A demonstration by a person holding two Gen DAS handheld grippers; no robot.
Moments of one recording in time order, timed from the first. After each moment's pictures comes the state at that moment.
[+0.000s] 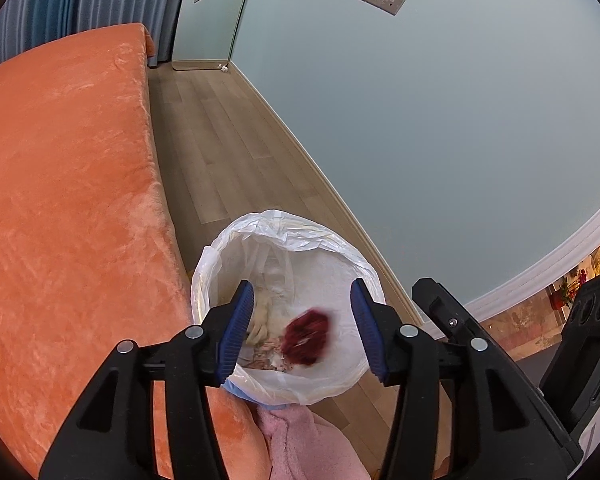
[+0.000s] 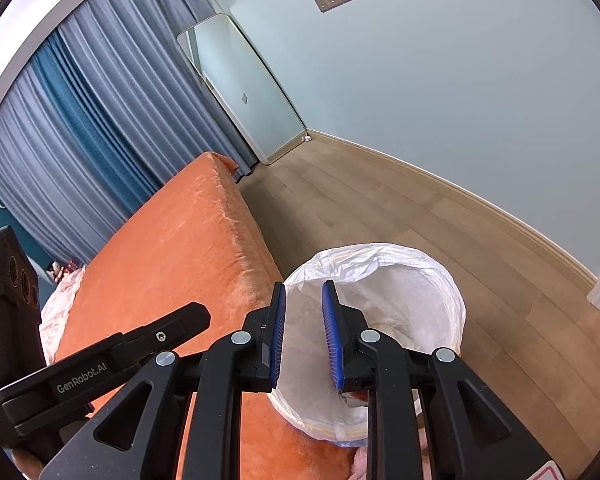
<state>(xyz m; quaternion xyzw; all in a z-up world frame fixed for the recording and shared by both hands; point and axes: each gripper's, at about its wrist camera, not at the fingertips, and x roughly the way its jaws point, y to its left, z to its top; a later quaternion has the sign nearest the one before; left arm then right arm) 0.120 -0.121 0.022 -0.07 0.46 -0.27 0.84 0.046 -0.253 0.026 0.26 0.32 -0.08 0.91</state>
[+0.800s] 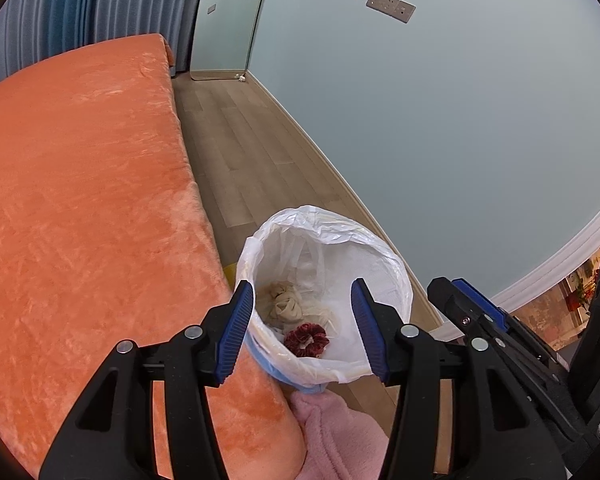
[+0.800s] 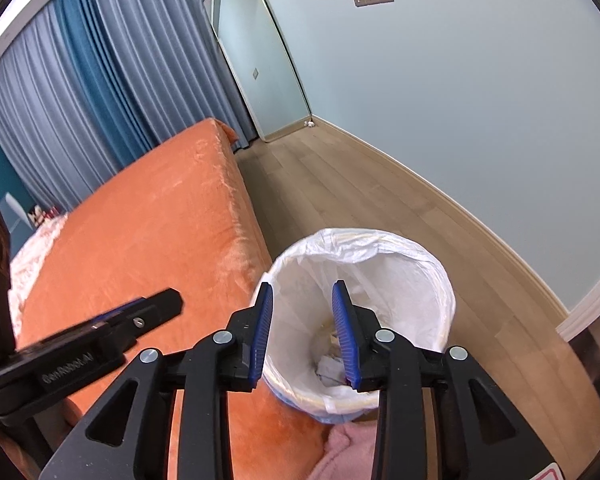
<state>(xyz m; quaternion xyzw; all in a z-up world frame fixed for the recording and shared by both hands) 0.094 -0.077 0.025 -0.05 0.45 -0.24 0.86 0.042 -0.215 0.029 0.16 0.37 -0.08 0.91</state>
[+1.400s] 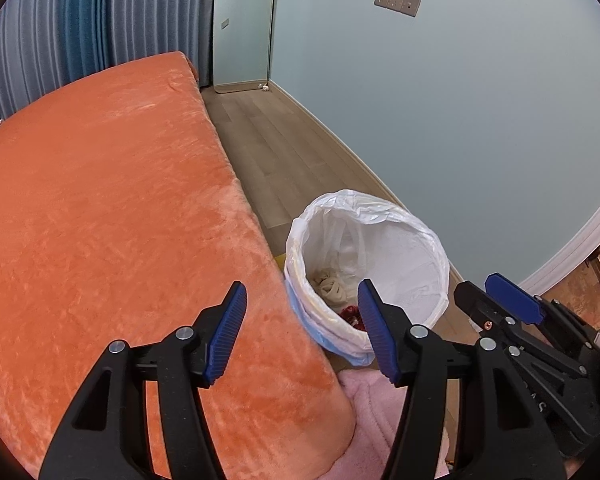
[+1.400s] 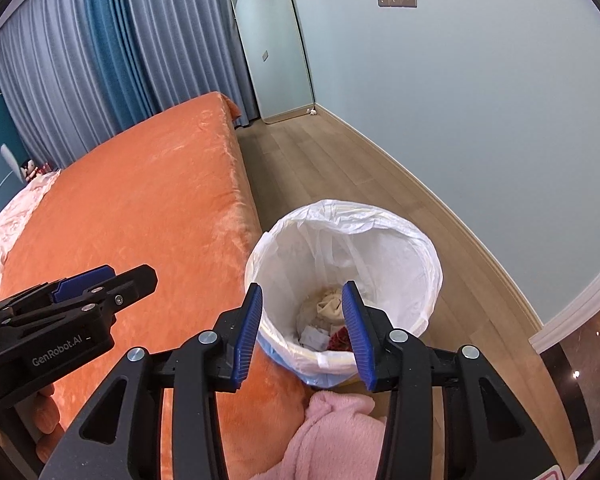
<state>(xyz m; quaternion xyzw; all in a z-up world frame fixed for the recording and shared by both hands) 0.057 -0.051 0.022 0.00 0.43 -0.20 0.88 0.013 -0.180 0.023 0.10 0.39 -0.08 0.91</state>
